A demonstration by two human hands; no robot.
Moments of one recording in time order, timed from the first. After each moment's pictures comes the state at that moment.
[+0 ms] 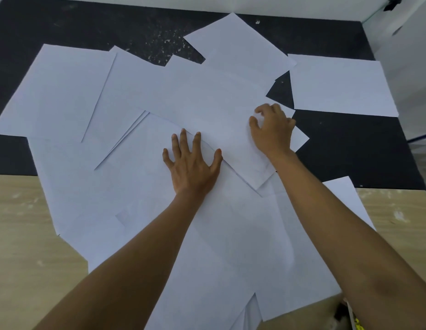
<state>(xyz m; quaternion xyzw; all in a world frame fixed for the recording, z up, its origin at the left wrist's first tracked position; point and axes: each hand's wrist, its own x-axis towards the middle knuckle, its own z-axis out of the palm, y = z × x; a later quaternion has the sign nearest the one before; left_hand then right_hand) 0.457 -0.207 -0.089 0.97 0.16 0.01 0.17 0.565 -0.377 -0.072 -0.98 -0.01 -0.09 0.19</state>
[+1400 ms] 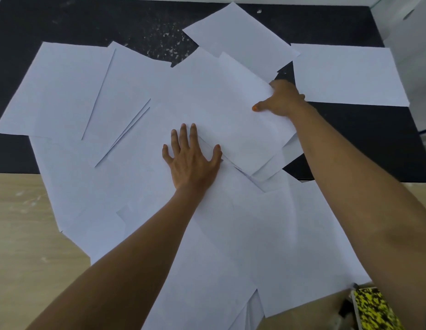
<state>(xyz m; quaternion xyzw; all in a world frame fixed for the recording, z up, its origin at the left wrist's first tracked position) 0.458 -0.205 -0.093 0.97 0.17 0.01 0.17 0.628 -0.398 -0.033 -0.96 0.02 0.16 0.23</state>
